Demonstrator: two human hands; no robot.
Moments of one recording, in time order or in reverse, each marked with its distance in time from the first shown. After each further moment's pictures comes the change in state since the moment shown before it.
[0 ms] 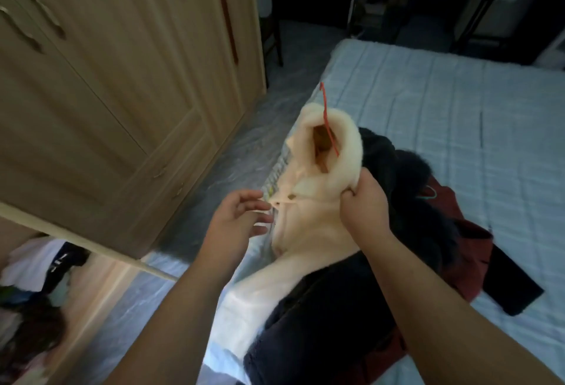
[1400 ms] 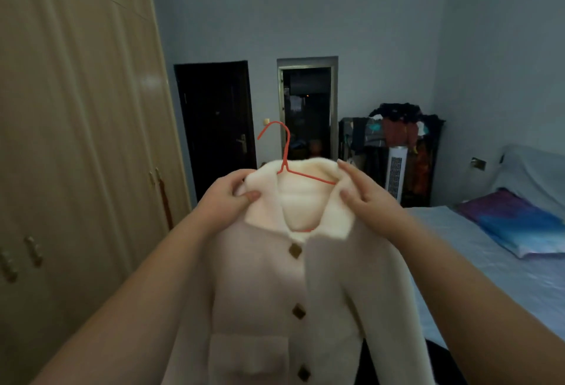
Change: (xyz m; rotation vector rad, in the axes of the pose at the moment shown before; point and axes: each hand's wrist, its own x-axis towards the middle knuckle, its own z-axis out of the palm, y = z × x) left_hand -0.061 0.306 0.010 0.615 -0.417 0.967; right_hand -0.100 -0.223 -0.265 -0.091 0.249 -0.380
